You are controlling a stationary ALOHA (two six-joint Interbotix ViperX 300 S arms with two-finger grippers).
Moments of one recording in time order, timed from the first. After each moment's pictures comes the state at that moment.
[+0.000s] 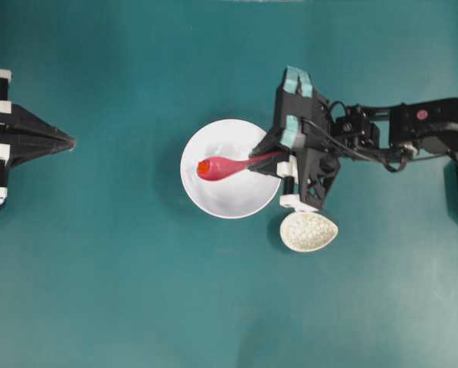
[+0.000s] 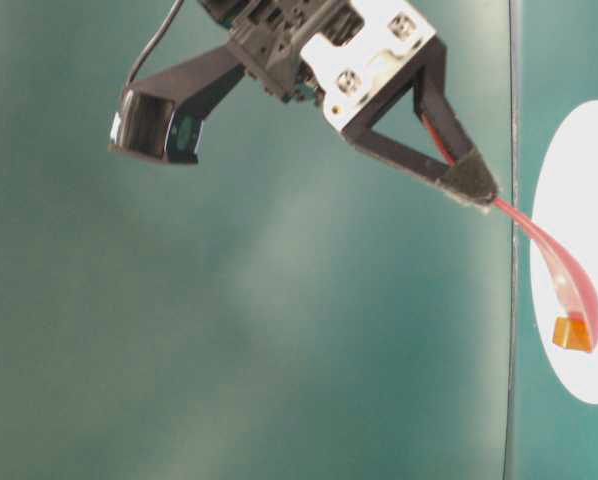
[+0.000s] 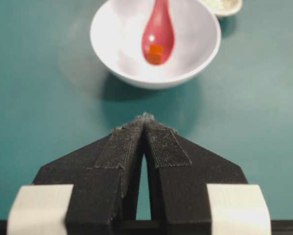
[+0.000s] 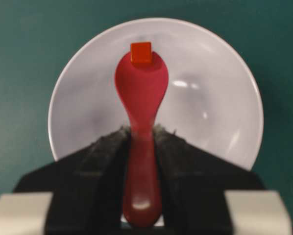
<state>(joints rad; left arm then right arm) 0.07 -1.02 1.17 0.02 0.14 -0.01 -0.05 -0.11 0.69 0.21 0.01 -0.06</state>
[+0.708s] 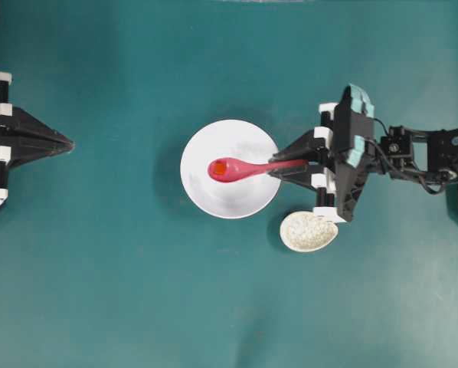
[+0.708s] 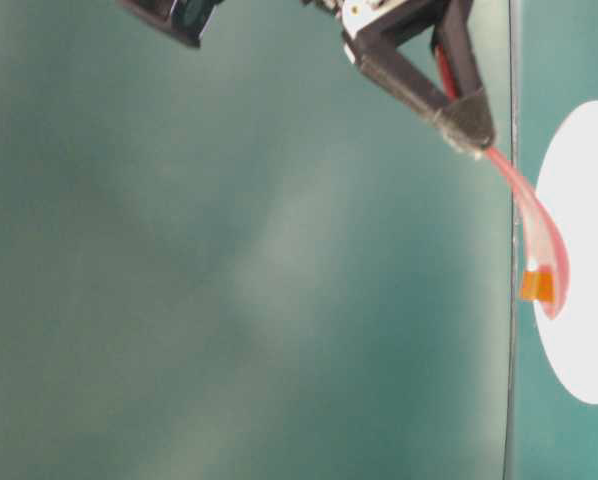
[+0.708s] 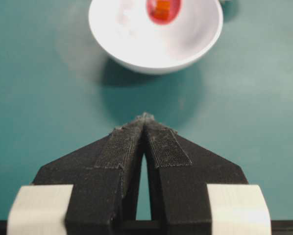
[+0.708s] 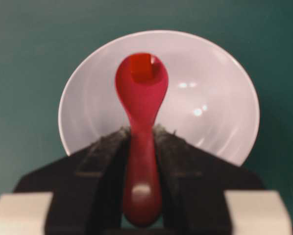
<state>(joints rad) 0.07 -1.02 1.17 0.02 0.19 -0.01 0.01 -0.17 0.95 0.22 -0.41 -0.06</state>
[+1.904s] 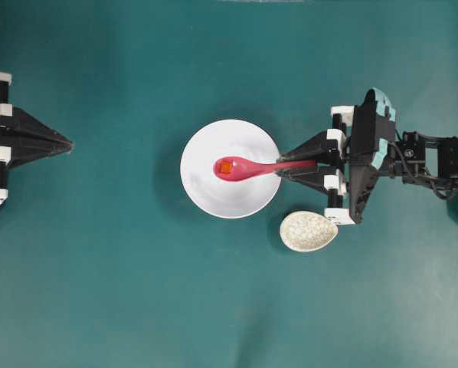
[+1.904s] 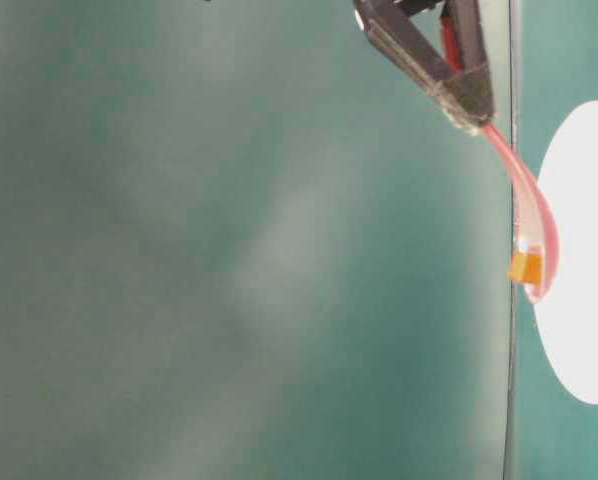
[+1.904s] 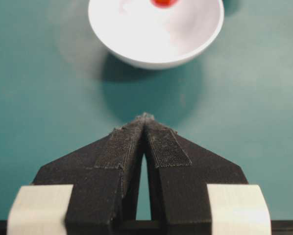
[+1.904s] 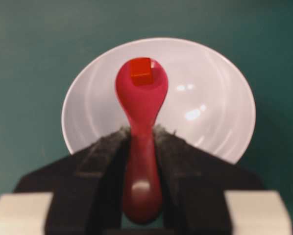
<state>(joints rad) 0.07 -1.02 1.17 0.02 0.20 -0.01 0.03 -0.18 1.02 0.23 -0.57 -0.03</state>
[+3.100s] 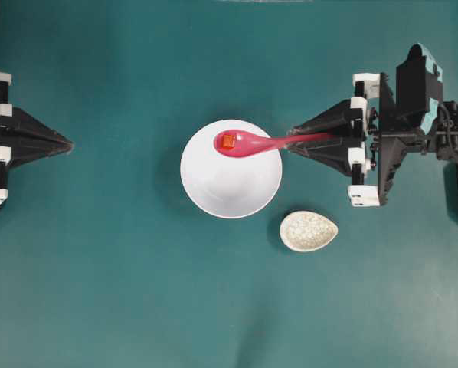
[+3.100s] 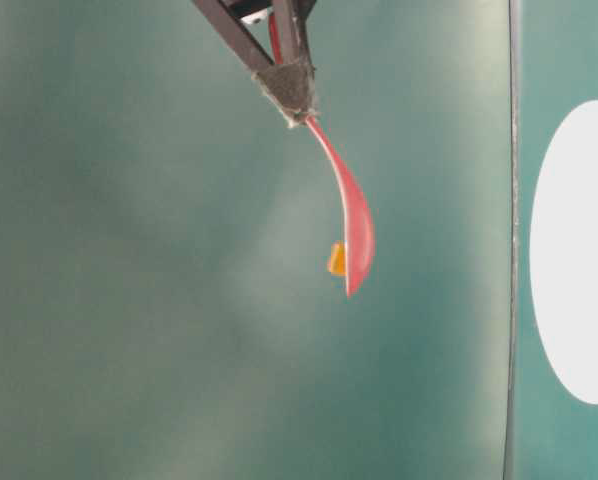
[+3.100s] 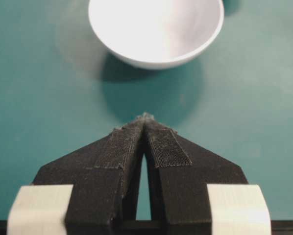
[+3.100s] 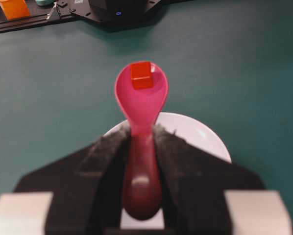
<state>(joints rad) 0.07 -1.02 1.17 0.02 0.20 -0.01 -0.02 -0.44 0.95 0.23 -0.35 -0.04</state>
